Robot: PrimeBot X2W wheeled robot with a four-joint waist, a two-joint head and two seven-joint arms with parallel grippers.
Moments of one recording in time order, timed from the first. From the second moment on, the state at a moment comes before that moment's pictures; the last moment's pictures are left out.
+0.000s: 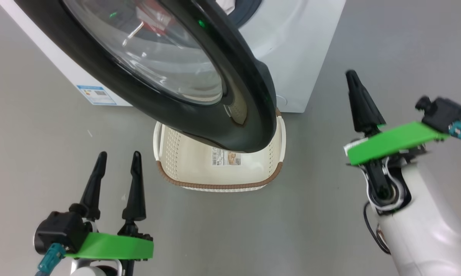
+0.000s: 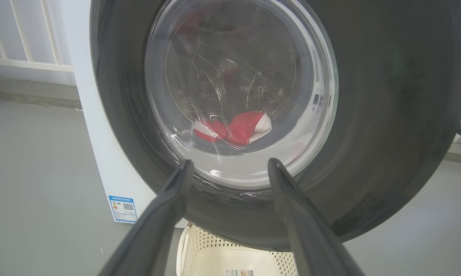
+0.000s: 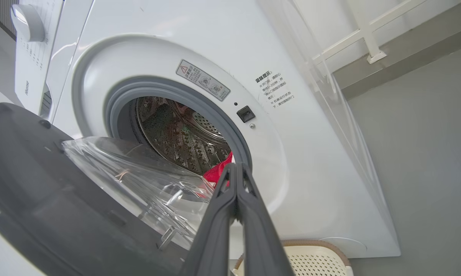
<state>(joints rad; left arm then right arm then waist) -0.19 0.03 -0.07 0.10 -0.28 -0.02 -0.26 -0.50 -0.06 0.12 0.36 0.84 0.12 -0.15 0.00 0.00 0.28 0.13</state>
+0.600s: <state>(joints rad) -0.20 0.03 -0.08 0.09 -0.29 -0.02 -0.26 -0.73 -0.06 0.21 0.43 1.61 0.12 0.28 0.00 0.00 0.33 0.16</state>
